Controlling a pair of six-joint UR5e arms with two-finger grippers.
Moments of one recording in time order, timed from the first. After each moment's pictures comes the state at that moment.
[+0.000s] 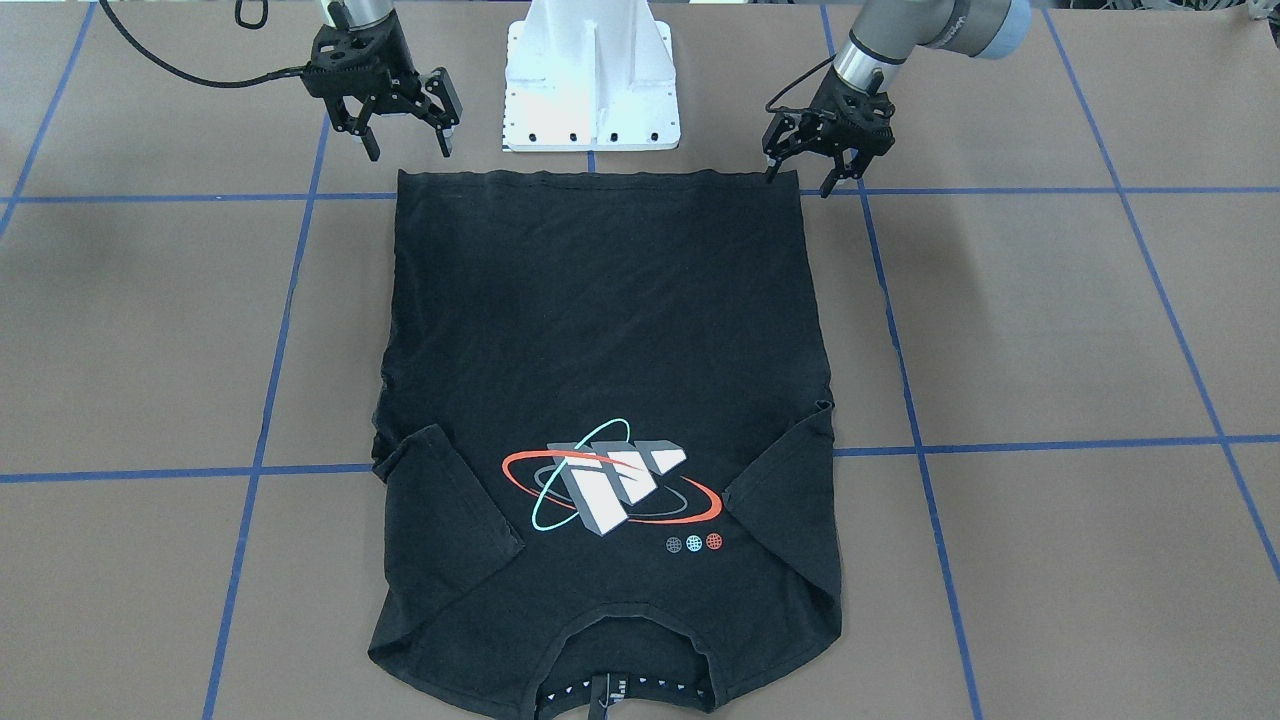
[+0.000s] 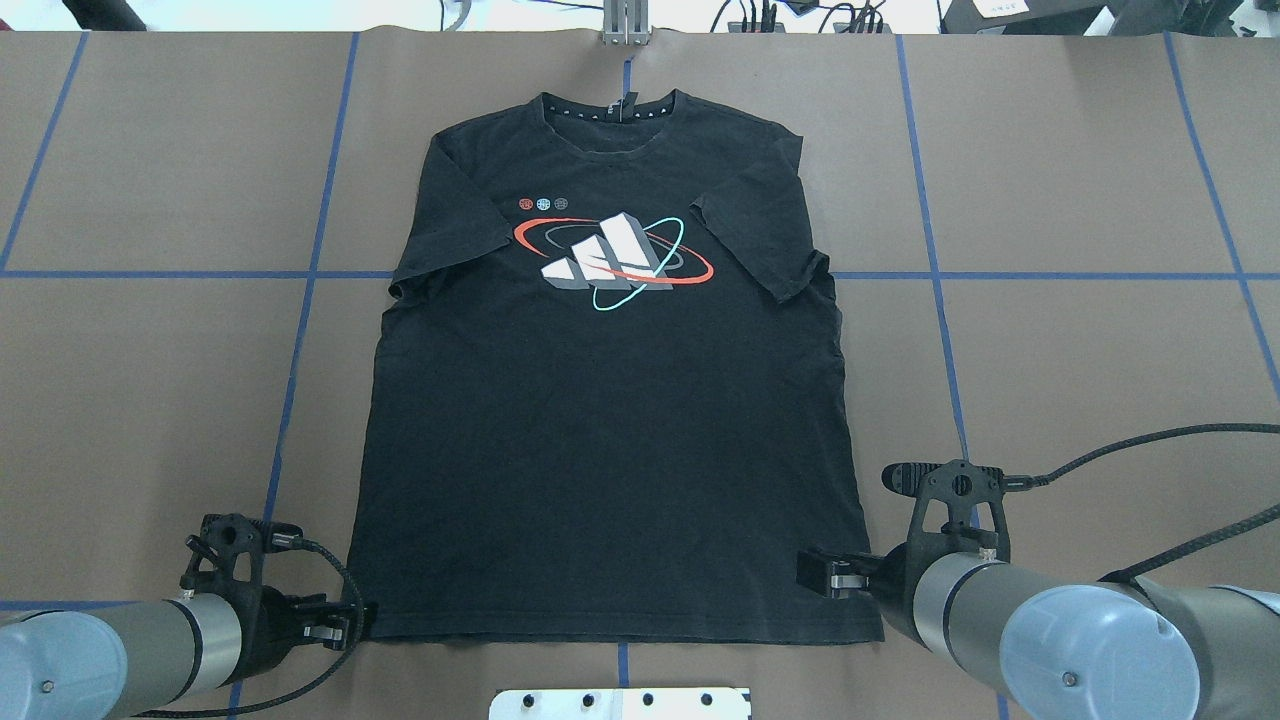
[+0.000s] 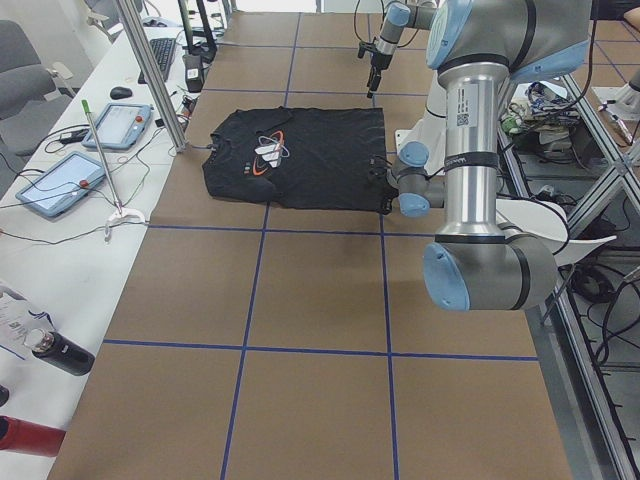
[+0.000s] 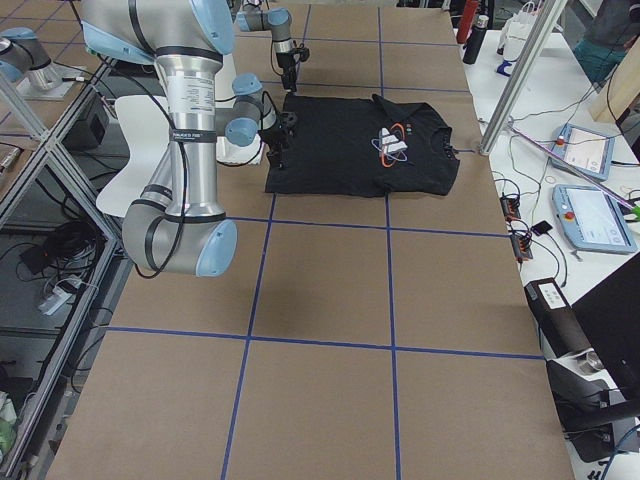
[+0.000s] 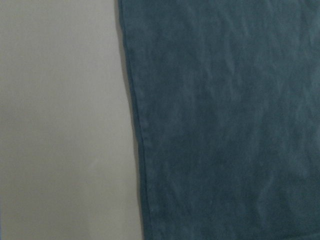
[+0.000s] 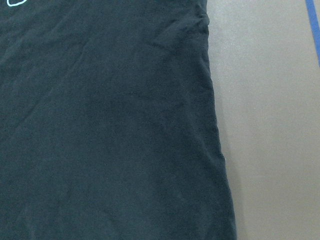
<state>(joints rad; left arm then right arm) -0.09 -1.44 -2.05 -2.29 -1.47 -1.37 0.12 -1.53 2.30 -1.45 1.39 1.54</state>
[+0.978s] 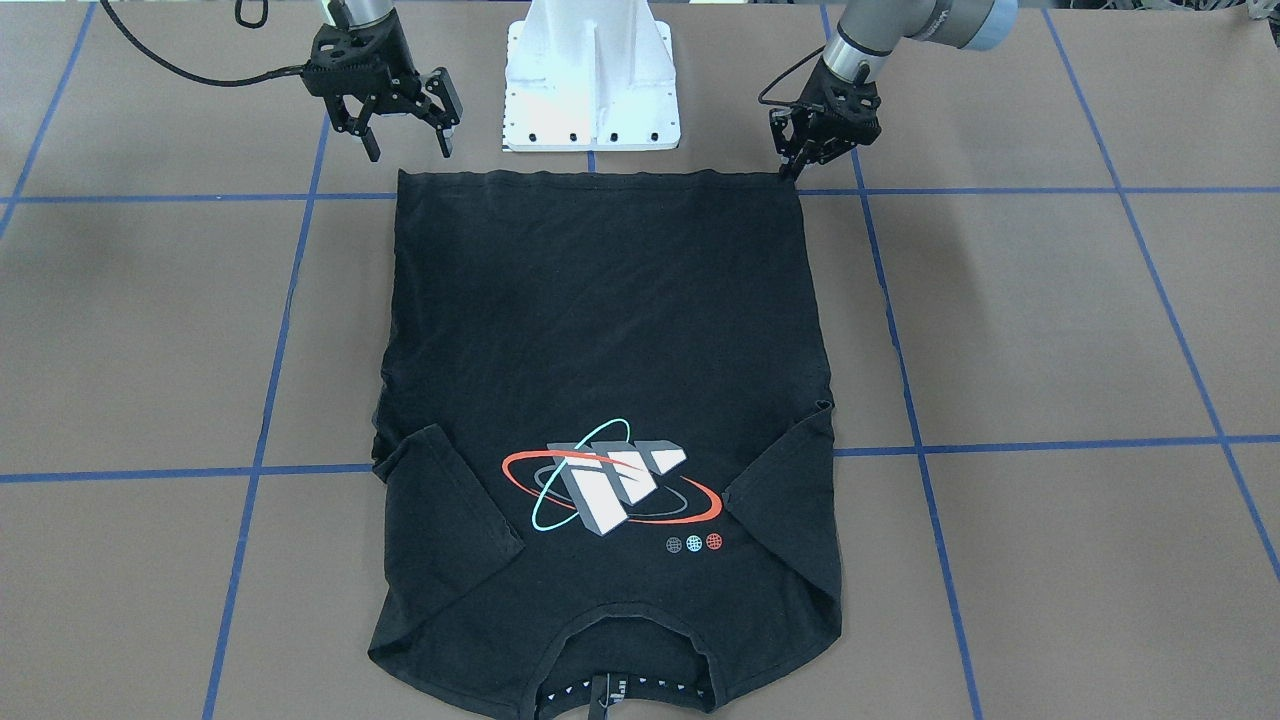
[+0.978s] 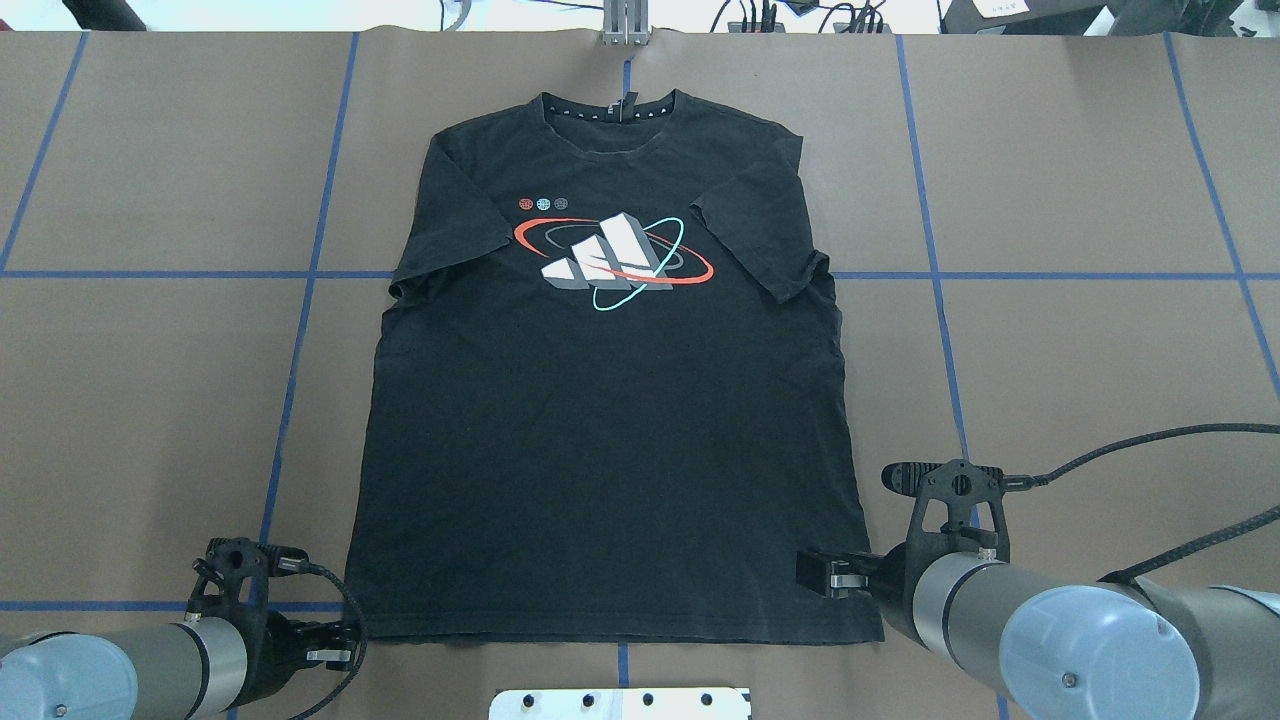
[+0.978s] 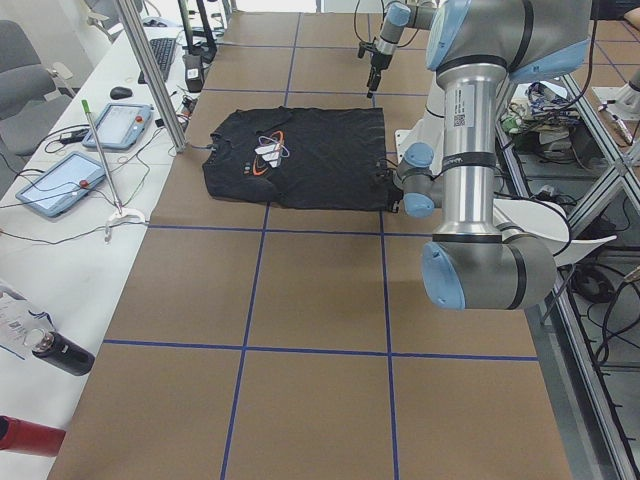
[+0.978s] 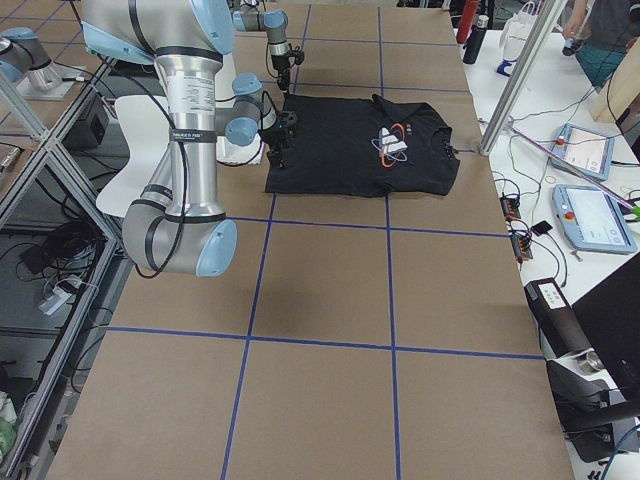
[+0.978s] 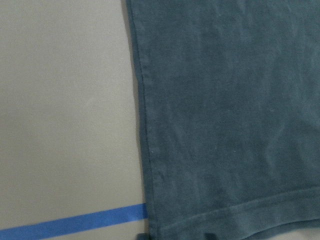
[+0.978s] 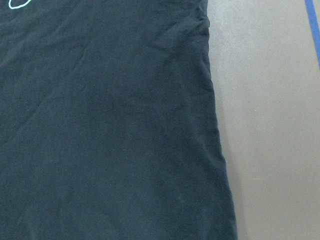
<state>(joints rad) -0.06 -1.44 -2.05 -2.26 -1.47 -1.40 0.12 -1.53 2.30 -1.45 1.39 1.54</state>
